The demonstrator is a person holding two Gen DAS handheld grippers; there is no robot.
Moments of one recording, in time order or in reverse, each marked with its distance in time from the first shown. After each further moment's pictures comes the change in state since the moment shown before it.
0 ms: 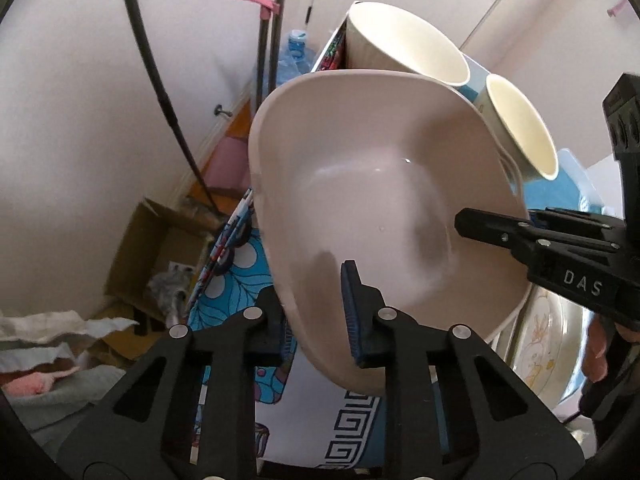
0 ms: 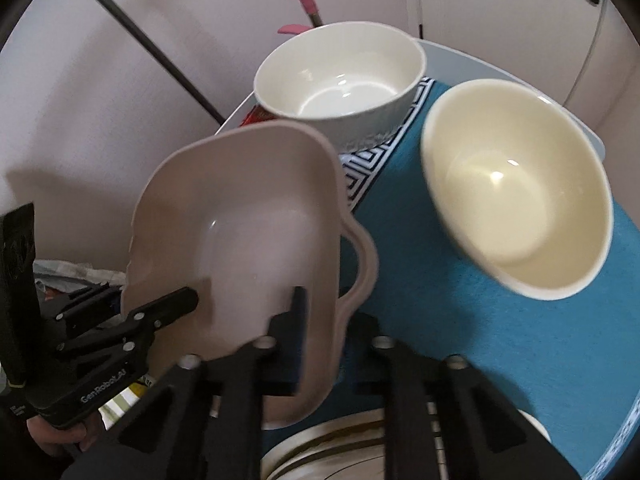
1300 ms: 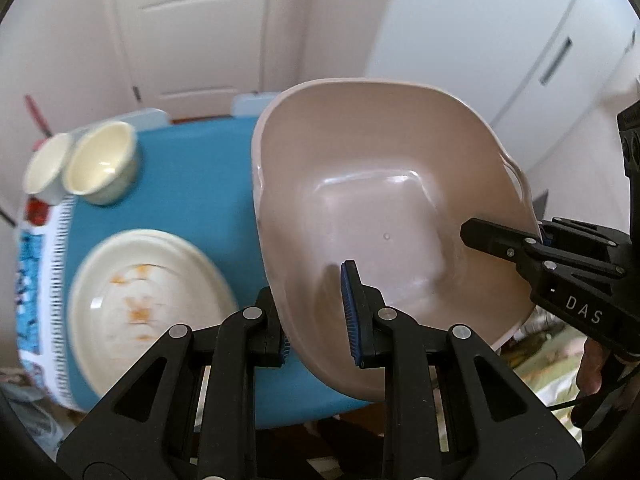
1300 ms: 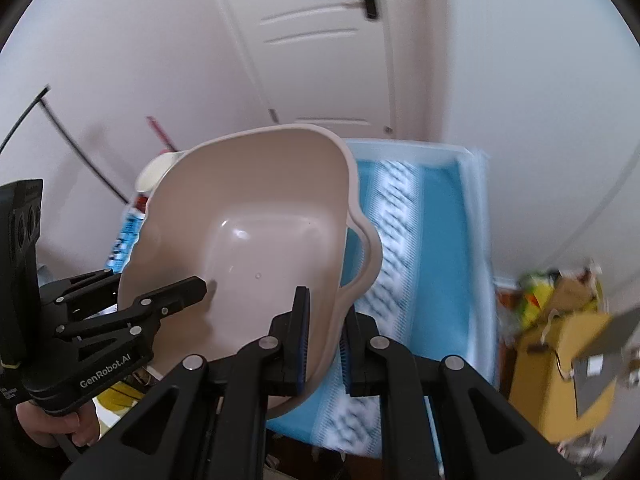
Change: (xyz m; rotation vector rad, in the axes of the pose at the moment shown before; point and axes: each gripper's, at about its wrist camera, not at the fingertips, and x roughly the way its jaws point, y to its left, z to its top) left arm -0.076 -0.373 -0.124 0.481 -0.072 -0.215; right arm -0.280 -0.190 -0.275 0.341 -0.348 -0.236
